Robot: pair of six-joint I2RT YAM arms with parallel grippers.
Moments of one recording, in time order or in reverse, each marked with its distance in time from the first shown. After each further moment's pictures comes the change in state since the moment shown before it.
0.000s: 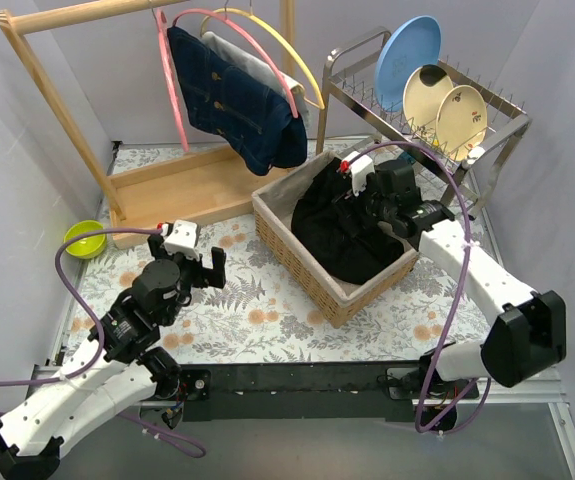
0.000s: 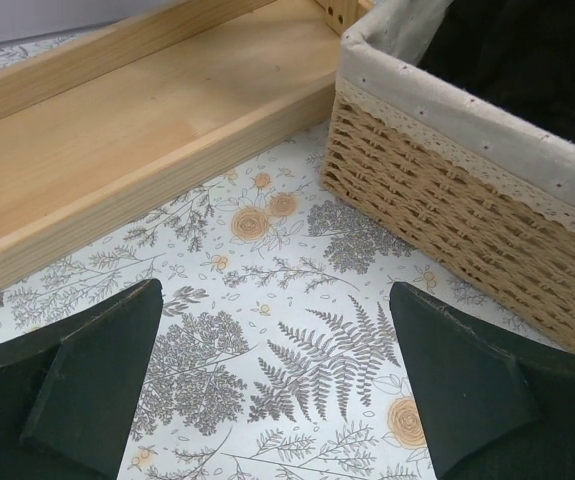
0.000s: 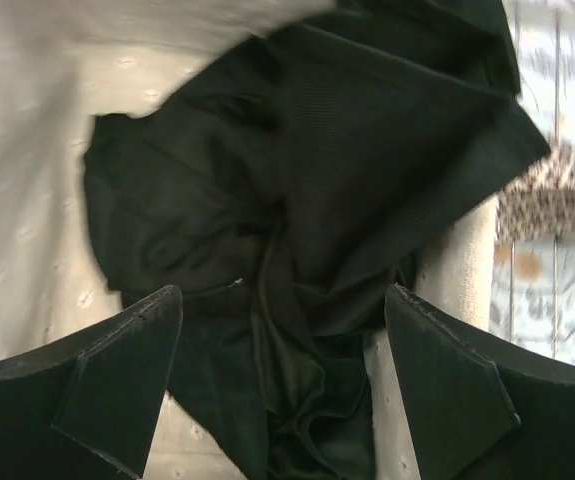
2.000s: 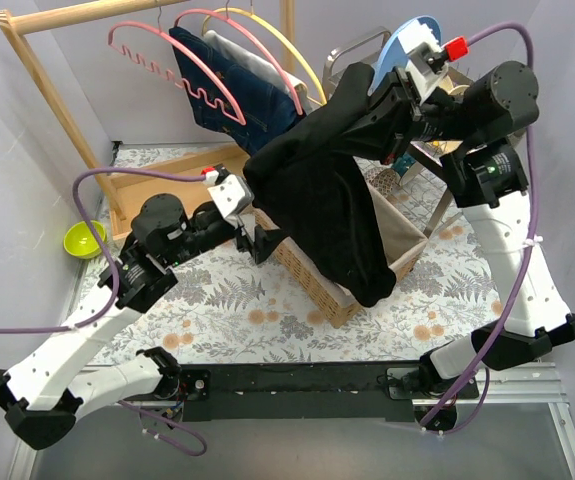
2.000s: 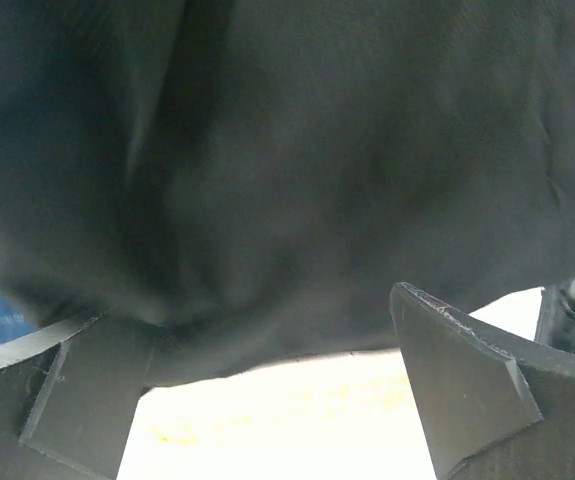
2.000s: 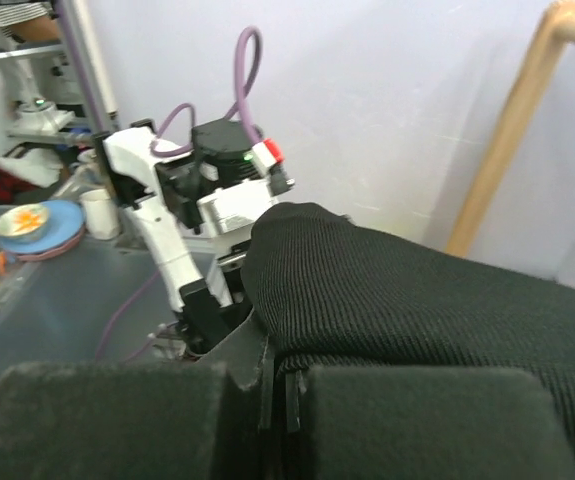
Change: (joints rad) left arm 0.000 0.373 0.452 0.214 0.780 0.248; right arm -0.010 0.116 0.896 0.341 -1.065 0.731
